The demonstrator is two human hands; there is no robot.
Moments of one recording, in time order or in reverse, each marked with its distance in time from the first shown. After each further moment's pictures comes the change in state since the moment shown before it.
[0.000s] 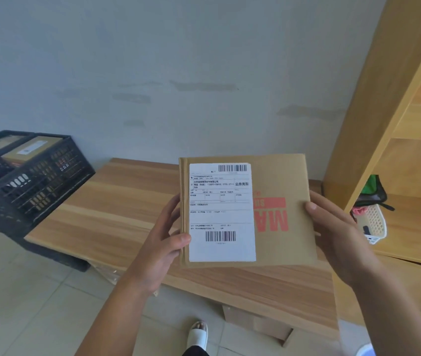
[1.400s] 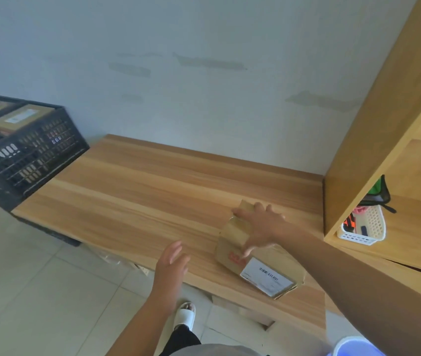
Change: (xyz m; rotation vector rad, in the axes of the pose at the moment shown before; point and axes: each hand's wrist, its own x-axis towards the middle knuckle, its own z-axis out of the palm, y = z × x) left_hand -0.003 -0.125 0.023 0.014 0.528 -0.404; right_hand 0.115 0.078 0.054 -1.626 -0.577 0.244
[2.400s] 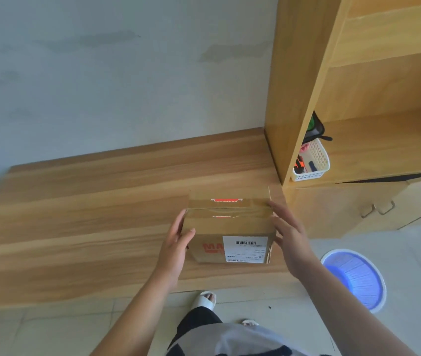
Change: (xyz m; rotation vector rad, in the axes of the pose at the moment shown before) left_hand 0.058 0.036 0.081 0.278 -0.476 0.031; right_hand -0.069 0.054 0.121 1.854 0.738 0.391
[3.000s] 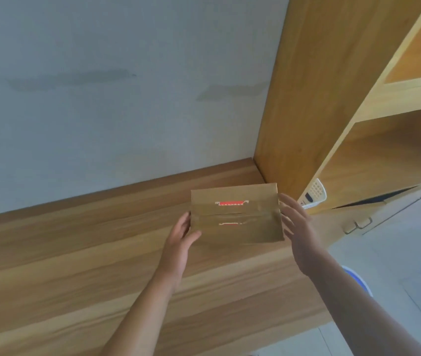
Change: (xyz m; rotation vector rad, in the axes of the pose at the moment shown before) left_hand 0.139 0.074 -0.055 -0.043 -0.227 0.006; right_hand 0.067 -0.081 0.087 -0.020 0.259 -0.010
